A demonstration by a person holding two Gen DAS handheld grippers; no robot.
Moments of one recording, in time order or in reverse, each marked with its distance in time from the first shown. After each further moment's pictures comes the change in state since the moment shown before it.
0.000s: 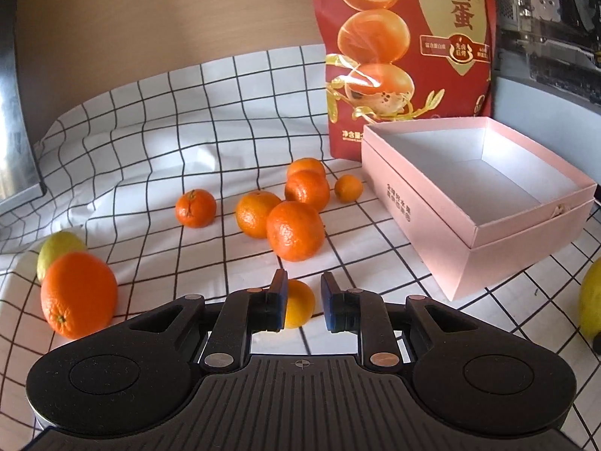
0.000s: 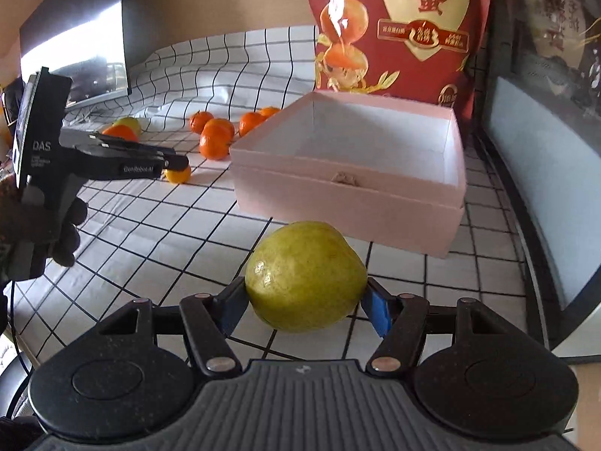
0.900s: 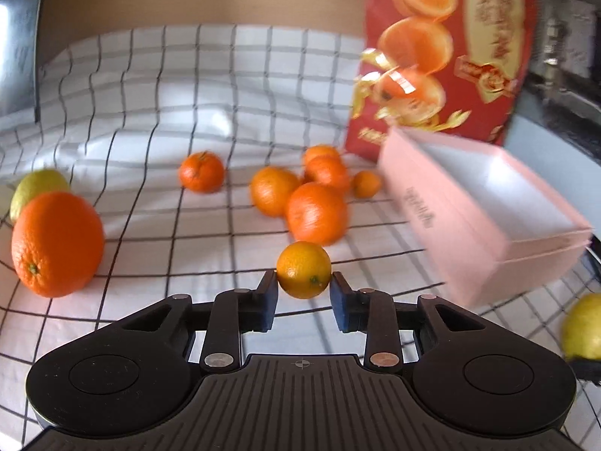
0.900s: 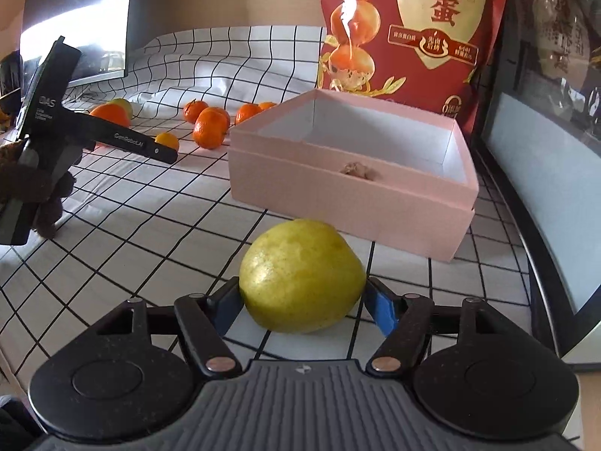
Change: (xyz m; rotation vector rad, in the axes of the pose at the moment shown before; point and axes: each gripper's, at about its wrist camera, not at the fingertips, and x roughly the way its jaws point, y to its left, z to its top) left arm 0.011 0.034 -0.016 -0.167 -0.024 -0.113; right arm 0.013 0.012 -0.013 -0.091 -0.070 -0.092
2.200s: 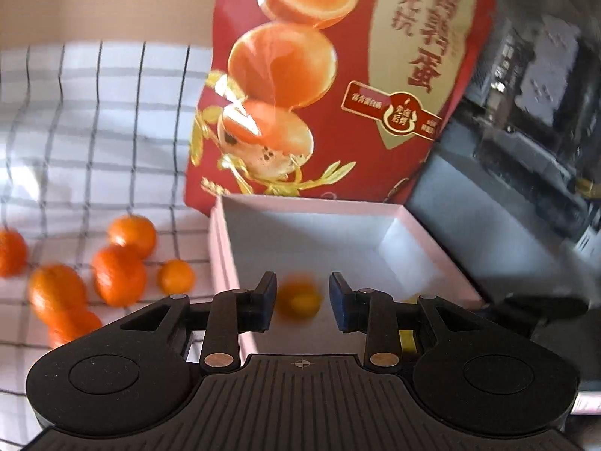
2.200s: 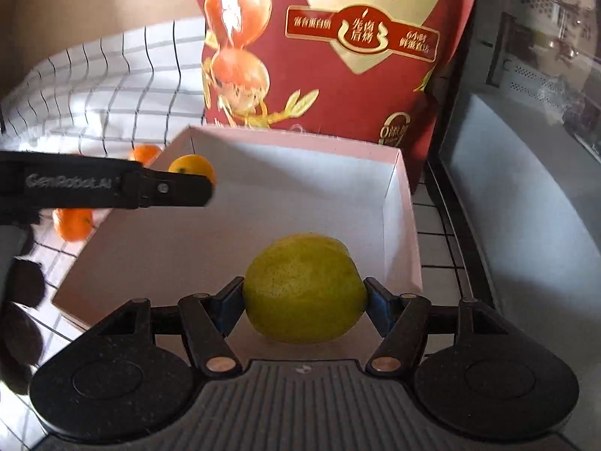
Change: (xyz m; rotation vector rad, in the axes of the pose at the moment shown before) left arm 0.080 -0.092 0.087 -0.033 0.018 -0.252; right arm 0.102 -0.070 0.108 0.133 0.180 -0.158
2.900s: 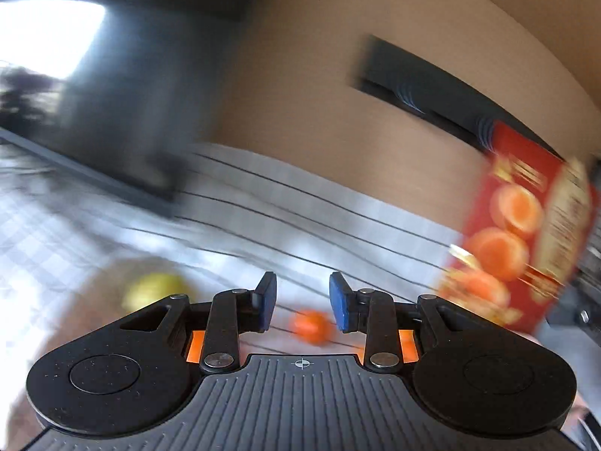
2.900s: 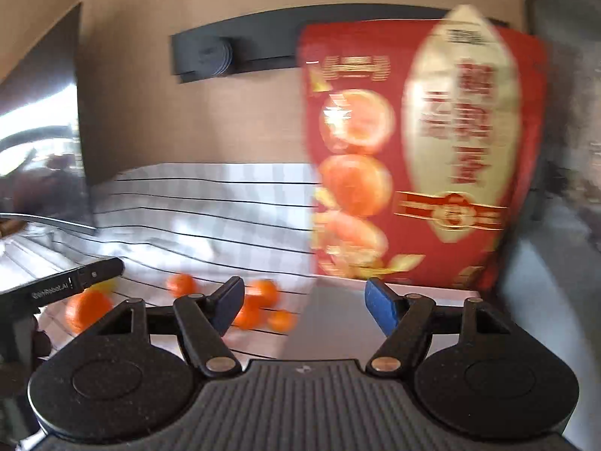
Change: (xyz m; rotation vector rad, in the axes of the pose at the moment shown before) left arm -0.189 0.176 -0.060 -0.278 -0.467 0.386; right arm -0.089 0.079 0.053 0.015 -0.306 0.215
